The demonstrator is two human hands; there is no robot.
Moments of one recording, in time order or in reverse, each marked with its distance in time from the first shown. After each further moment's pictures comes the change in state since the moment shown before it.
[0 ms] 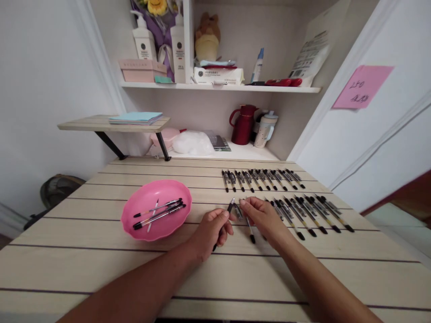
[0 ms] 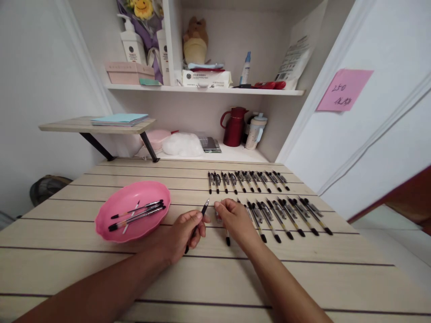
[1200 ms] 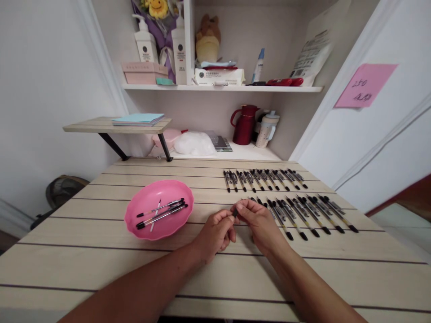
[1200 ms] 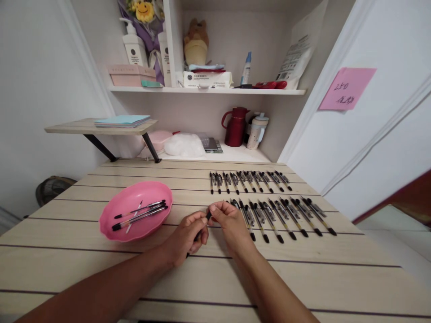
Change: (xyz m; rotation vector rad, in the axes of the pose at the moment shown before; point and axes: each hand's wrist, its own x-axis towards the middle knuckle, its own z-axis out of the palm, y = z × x) left_hand -0.004 0.003 0.008 0.032 -0.028 -0.048; right_hand -0.010 -0.002 0.026 0.797 -0.058 0.048
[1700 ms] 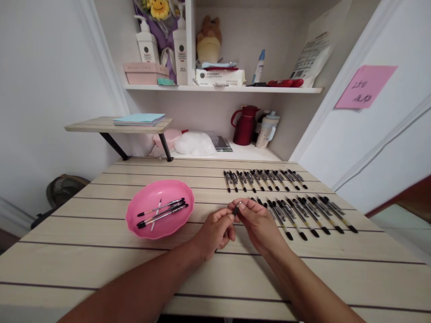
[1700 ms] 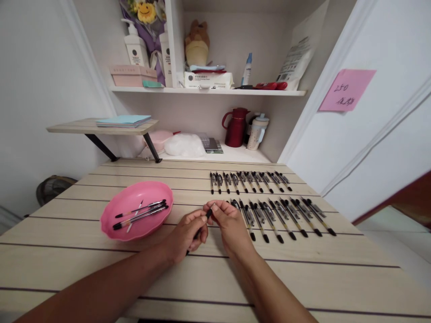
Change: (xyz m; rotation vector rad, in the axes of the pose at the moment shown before) left_hand 0.002 0.002 -0.003 0.013 -0.026 0.012; right_hand -0.002 0.000 0.004 0.178 -0.029 -0.020
